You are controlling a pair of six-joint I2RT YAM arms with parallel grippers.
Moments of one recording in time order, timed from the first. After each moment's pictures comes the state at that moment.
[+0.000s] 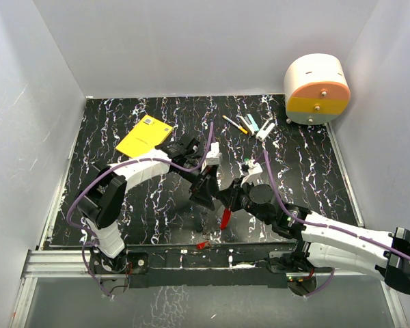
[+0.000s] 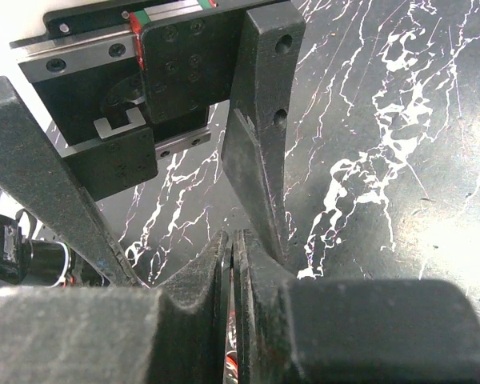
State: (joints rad) left arm -0.67 1.76 1.19 -0.60 1.31 0.53; right arm 1.02 0.88 0.47 0.10 0.26 0.65
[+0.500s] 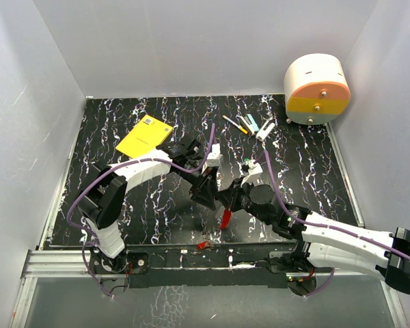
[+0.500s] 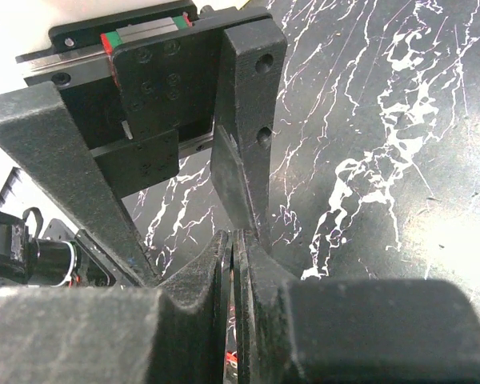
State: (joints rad) left arm -0.68 1.76 1.19 -0.63 1.31 0.56; right arm 1.02 0.87 0.47 0.10 0.26 0.65
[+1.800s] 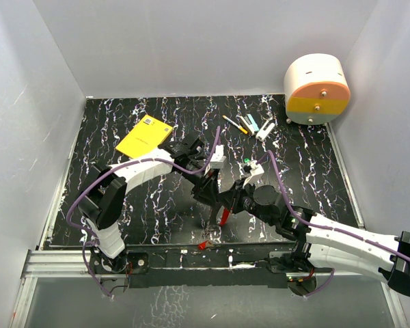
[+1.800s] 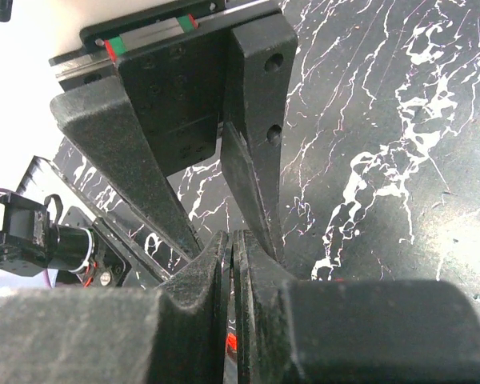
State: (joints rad) left arm -0.70 1.76 1.23 -0.68 1.23 0.61; right arm 1.02 0.82 0.47 0.06 0.22 0.66
